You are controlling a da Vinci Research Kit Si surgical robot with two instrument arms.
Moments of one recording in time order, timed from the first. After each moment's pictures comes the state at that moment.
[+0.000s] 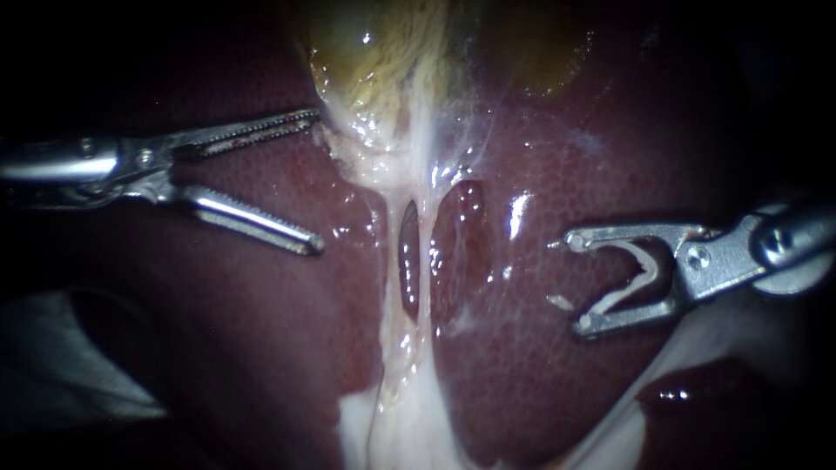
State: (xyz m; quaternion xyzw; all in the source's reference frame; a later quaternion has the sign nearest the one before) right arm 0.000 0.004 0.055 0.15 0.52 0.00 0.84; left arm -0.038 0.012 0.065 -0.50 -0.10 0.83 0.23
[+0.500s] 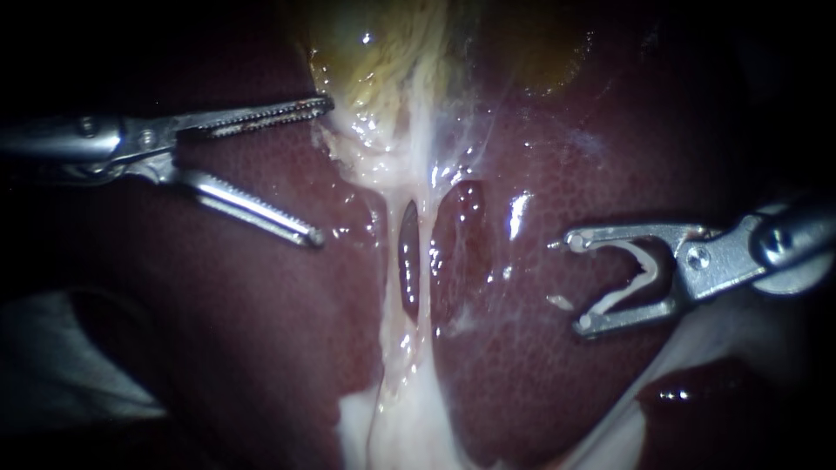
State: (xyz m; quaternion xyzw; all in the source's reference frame) right arm 0.000 0.004 0.055 0.15 0.52 0.00 0.84; left arm -0.038 0.014 0.065 -0.53 -0.10 0.83 0.17
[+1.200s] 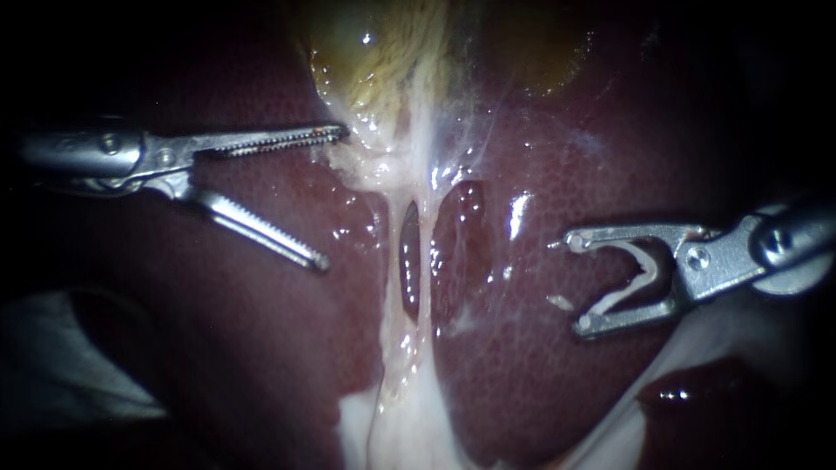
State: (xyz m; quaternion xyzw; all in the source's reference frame) right arm 0.000 0.004 0.055 0.15 0.52 0.00 0.84; left arm -0.039 0.012 0.068 -0.53 -0.12 0.83 0.12
